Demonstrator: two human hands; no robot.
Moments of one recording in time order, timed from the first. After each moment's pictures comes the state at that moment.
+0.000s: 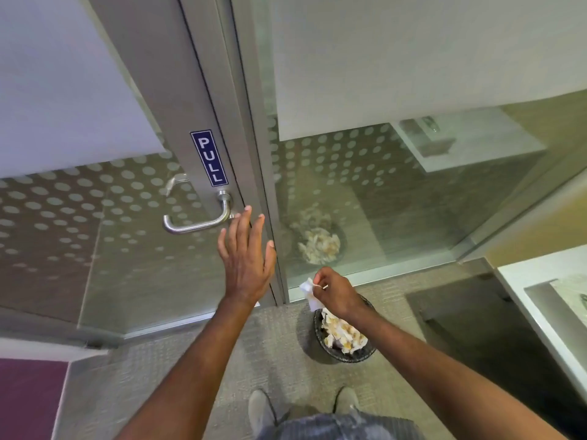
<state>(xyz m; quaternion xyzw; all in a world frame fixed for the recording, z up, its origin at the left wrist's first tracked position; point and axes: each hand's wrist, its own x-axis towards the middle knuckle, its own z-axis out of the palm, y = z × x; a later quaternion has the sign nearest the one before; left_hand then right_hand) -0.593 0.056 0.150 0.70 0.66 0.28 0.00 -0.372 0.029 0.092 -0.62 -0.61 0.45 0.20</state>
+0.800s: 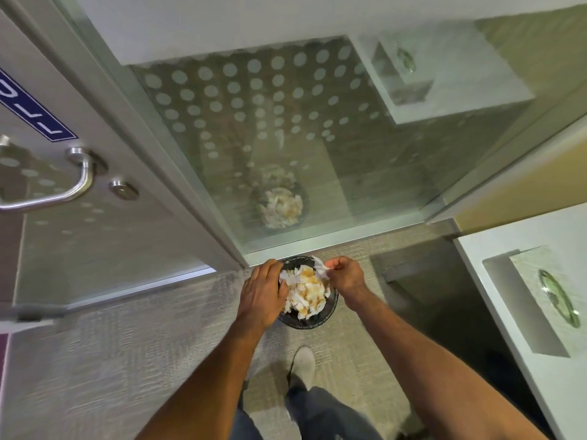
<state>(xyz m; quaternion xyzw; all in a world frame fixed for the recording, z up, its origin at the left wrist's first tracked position) -0.432 0.021 -0.004 0.70 0.66 0.03 0.27 -0.218 0.061 -0.025 -0.77 -0.31 0.51 0.22</state>
